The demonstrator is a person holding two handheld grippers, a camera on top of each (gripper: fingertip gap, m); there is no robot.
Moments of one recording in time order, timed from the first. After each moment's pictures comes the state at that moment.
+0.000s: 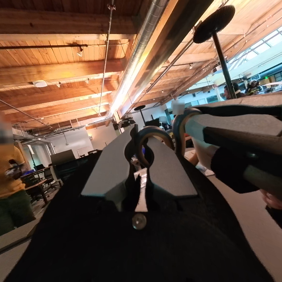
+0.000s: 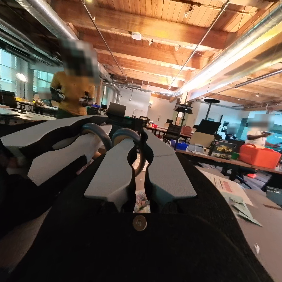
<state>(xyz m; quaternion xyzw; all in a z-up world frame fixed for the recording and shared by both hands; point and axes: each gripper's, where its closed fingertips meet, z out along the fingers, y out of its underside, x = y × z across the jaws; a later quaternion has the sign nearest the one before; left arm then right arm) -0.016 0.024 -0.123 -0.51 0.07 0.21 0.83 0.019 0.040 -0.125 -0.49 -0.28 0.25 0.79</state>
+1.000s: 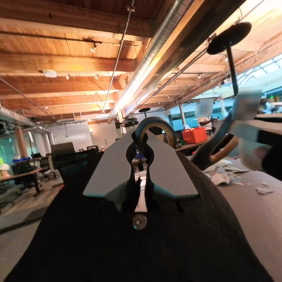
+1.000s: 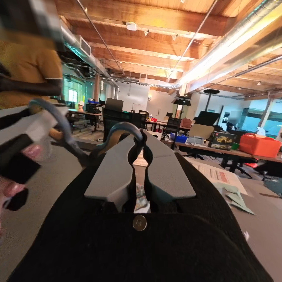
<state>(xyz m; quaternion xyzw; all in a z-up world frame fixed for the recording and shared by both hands) -0.049 0.011 -0.115 -0.50 0.02 0.18 0.85 0.045 0.069 -0.131 -0.52 -0.27 0.26 0.77</state>
